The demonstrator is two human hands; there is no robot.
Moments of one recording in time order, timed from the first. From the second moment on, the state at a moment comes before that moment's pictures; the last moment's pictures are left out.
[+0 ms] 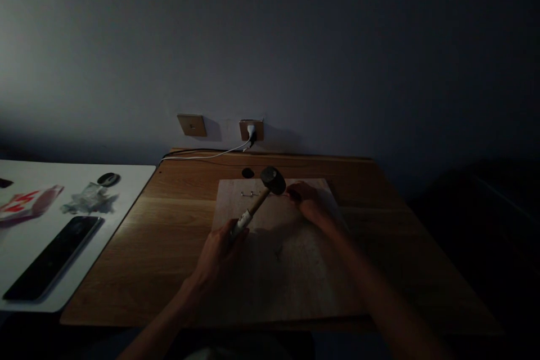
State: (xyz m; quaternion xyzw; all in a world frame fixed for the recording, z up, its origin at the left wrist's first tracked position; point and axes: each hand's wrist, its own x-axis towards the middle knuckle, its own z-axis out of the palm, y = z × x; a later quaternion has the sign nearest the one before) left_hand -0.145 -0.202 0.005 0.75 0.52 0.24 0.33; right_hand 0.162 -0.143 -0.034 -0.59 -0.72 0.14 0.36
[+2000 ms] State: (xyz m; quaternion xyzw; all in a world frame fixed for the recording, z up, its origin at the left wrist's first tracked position) left_hand -0.123 -0.192 0.007 0.76 0.52 0.22 0.33; right_hand 0.189 -0.155 -0.043 -0.64 -0.63 0.14 0.42
